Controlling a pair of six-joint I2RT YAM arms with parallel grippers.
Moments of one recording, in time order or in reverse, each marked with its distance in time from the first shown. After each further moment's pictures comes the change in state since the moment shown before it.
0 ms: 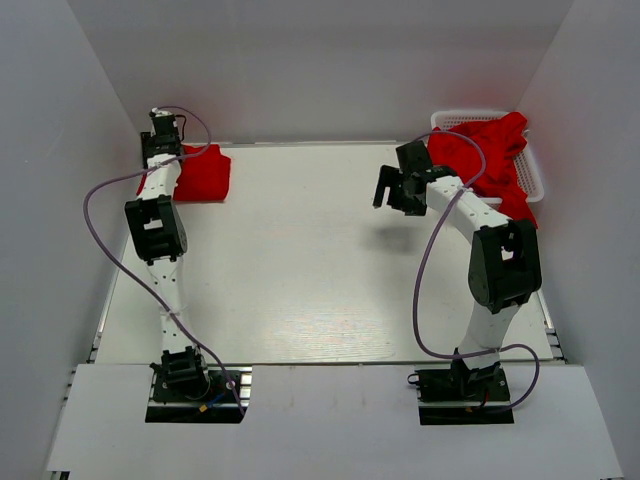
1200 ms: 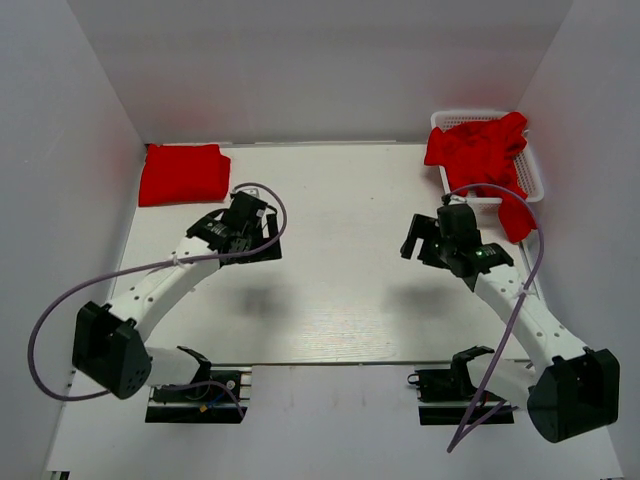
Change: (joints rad) left arm -0.679 -1.233 -1.239 -0.407 0.362 -0.760; right arm 0.000 -0.764 -0.656 0.059 0.014 0.028
